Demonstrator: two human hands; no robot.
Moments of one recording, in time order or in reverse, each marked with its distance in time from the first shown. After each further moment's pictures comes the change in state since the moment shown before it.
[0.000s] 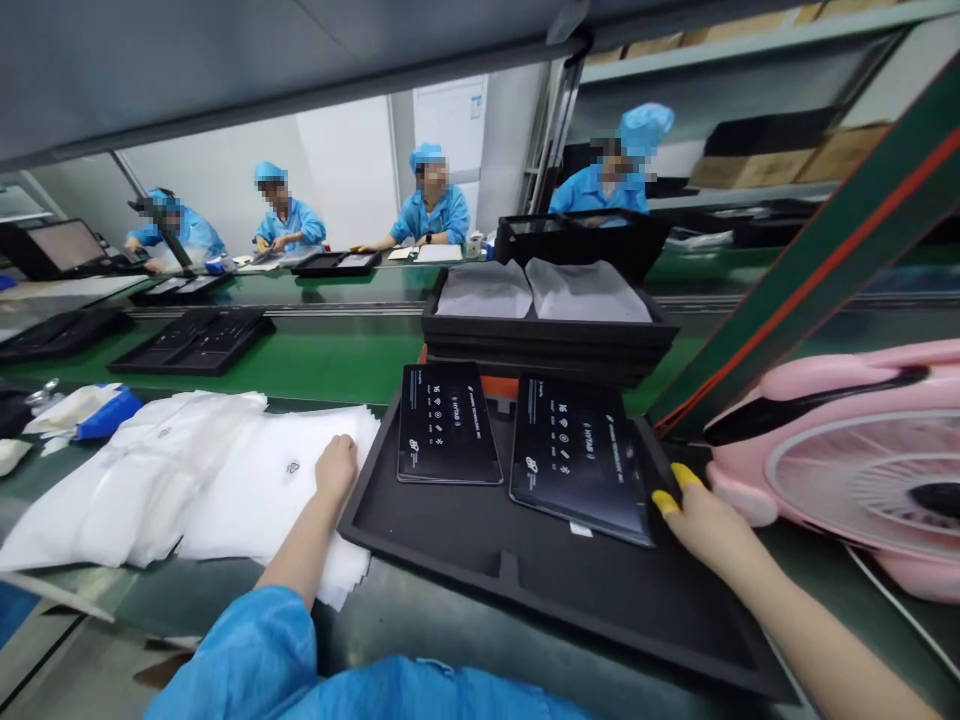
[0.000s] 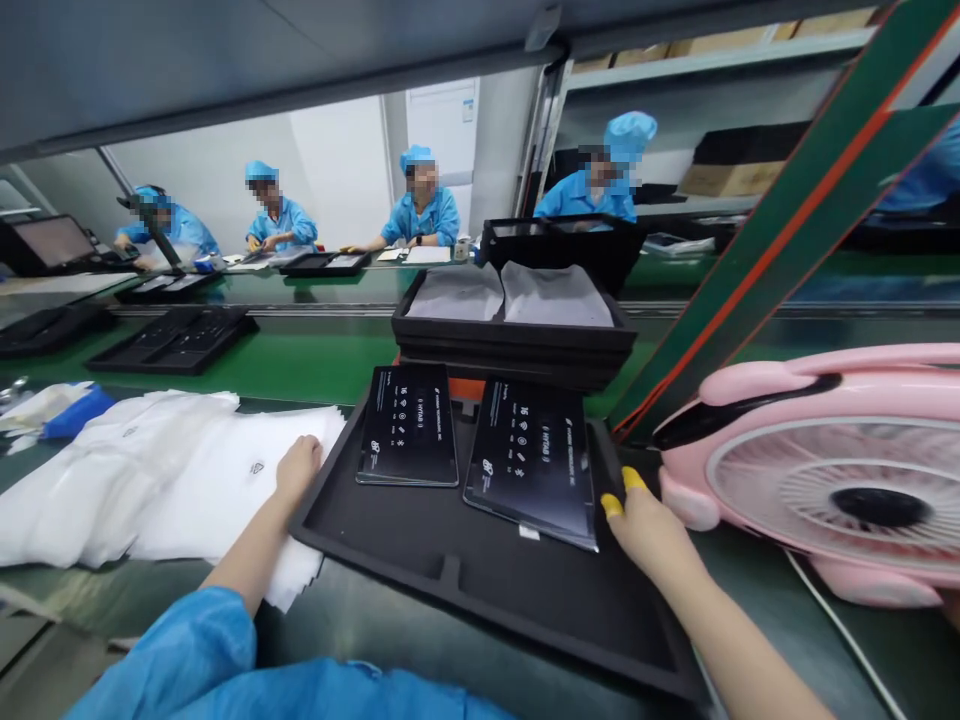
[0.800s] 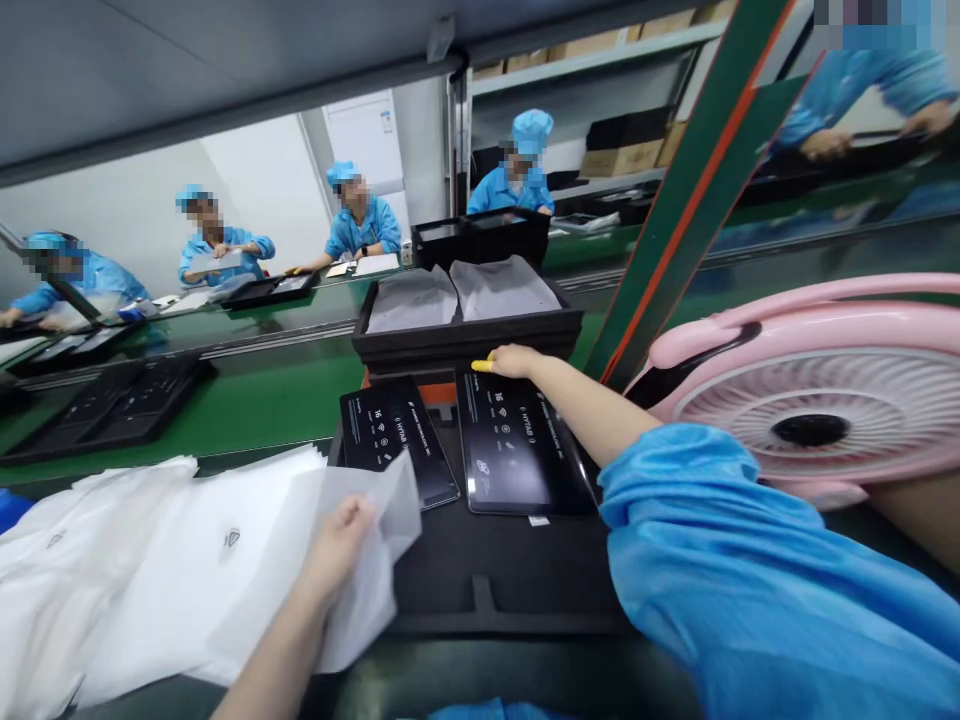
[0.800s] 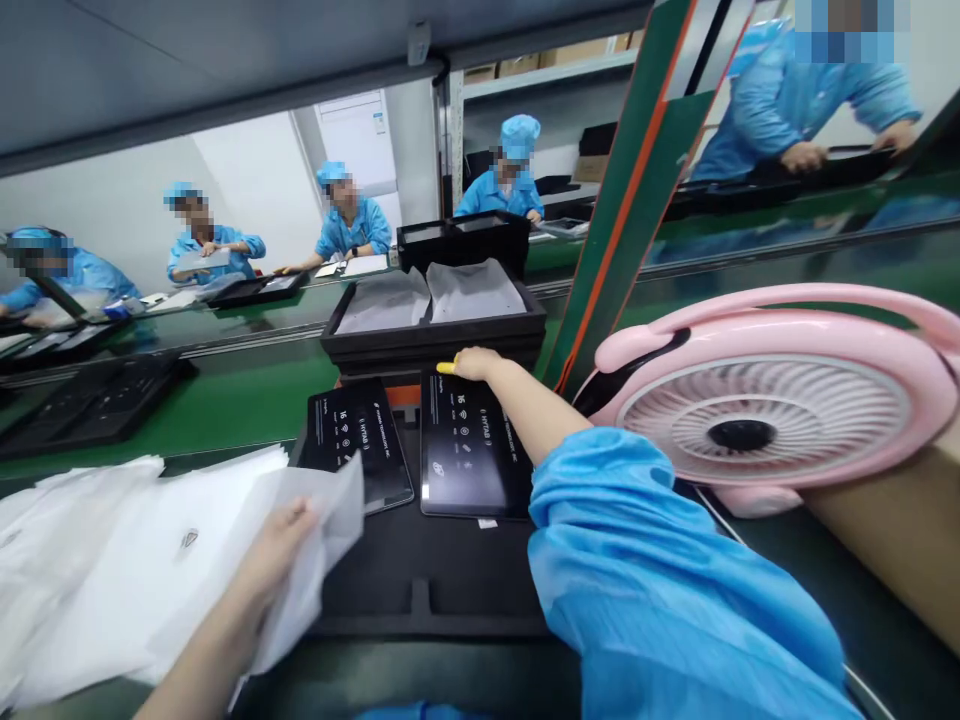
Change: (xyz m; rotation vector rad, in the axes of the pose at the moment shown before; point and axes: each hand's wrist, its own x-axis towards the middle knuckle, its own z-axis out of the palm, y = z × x) left_hand -0.045 0.098 -0.028 -0.603 -0.365 0.032; right_hand 0.166 -0.163 -0.059 -0.211 -0.429 -0.257
